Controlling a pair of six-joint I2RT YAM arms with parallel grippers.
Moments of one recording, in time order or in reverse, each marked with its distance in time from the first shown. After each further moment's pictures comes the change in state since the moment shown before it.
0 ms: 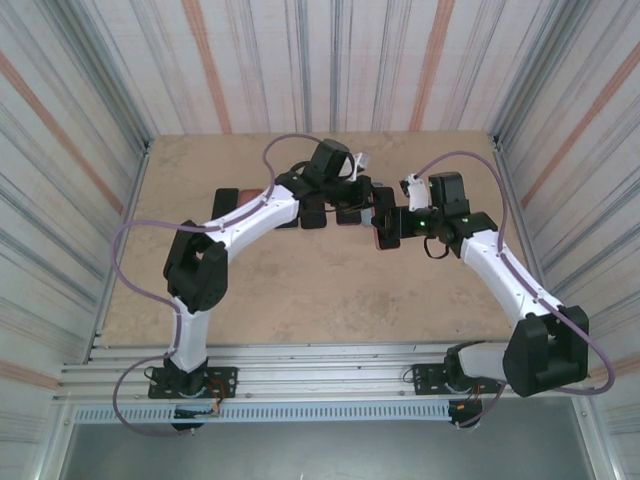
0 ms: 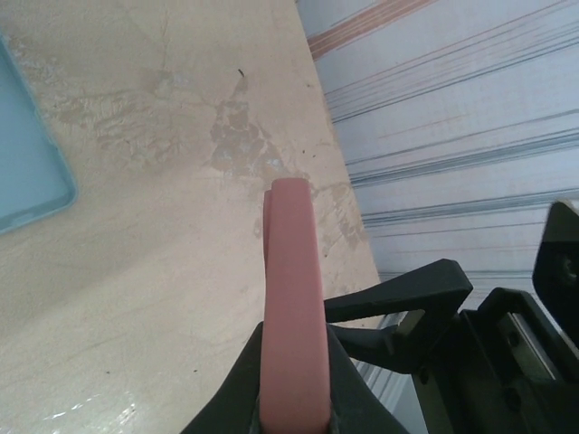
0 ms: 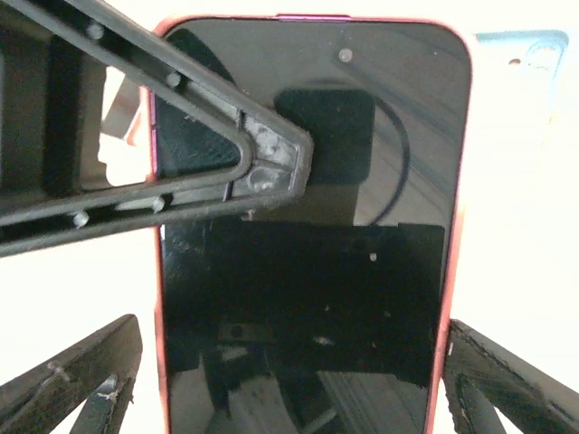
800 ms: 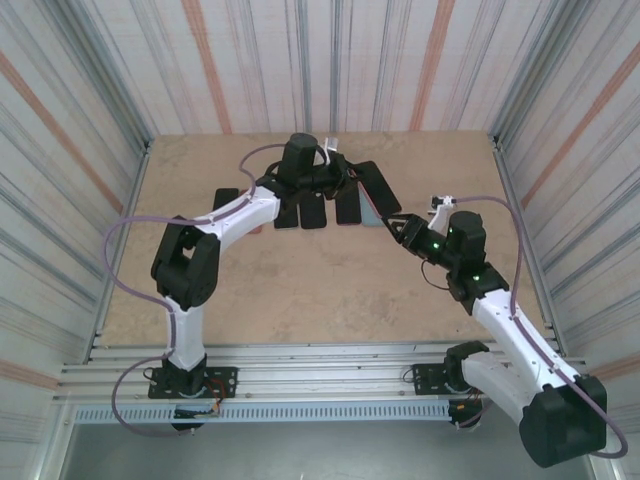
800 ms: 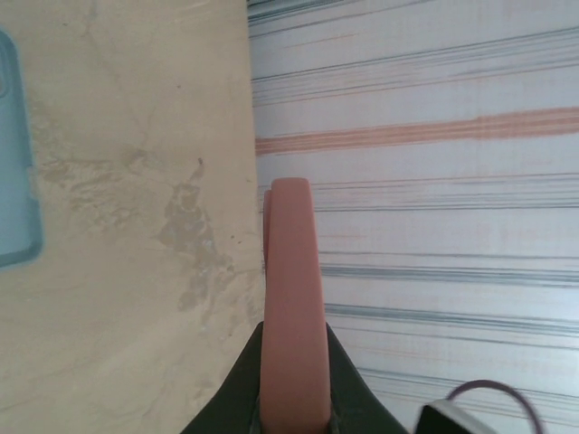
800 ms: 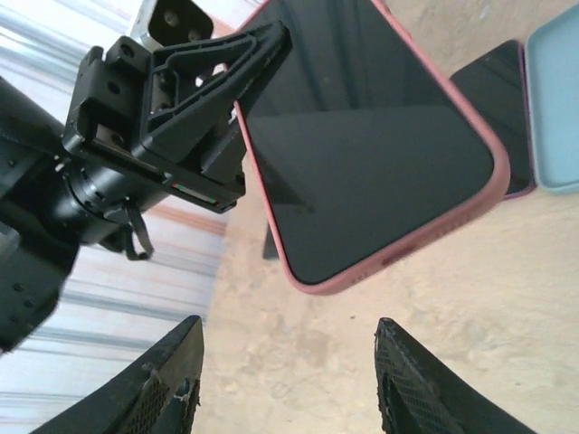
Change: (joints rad) left arm 0.110 -0.043 -0.181 0.427 0.036 -0.456; right arm 0.030 -0.339 -0.398 0.535 -0.005 0.774
